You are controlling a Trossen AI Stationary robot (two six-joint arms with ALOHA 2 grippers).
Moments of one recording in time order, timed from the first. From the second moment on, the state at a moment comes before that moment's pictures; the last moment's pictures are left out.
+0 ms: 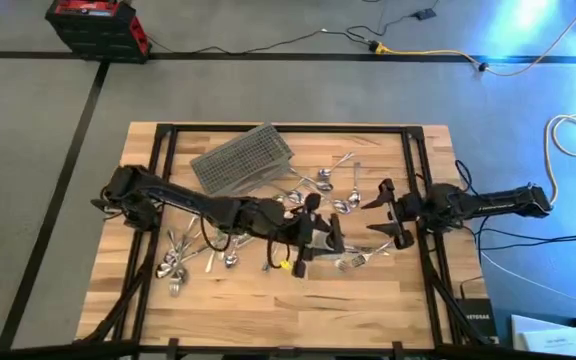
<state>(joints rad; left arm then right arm) -0.22 1.79 1.52 0.21 -0.09 0.14 0.12 0.25 0.07 0.32 -0.12 0.02</state>
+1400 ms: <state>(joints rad) -0.01 1.79 1.52 0.22 0.14 0.01 0.12 1.15 0.42 0.69 -0.01 0.07</state>
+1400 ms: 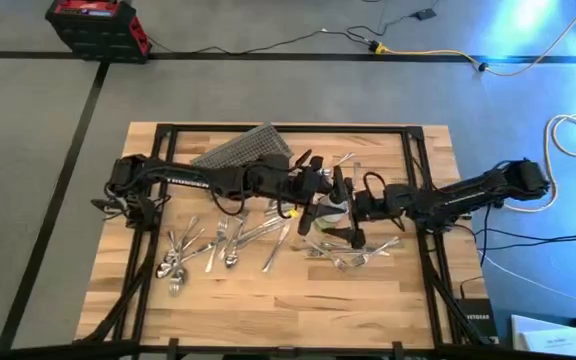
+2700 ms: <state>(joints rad) -0.01 1.79 1.52 0.22 0.14 0.01 0.12 1.19 0.46 0.70 -0.09 0.08</state>
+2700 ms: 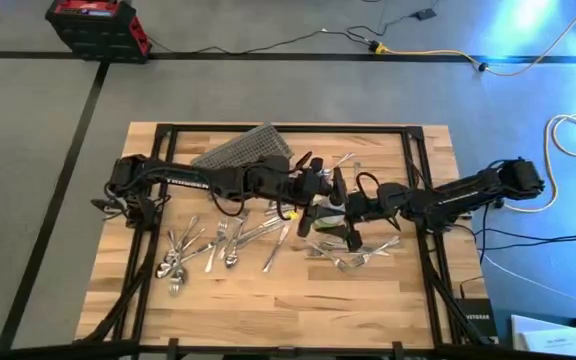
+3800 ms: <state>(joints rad) -0.01 1.77 1.52 0.13 0.20 0.01 0.12 0.99 0.46 0.49 -0.13 0.07</state>
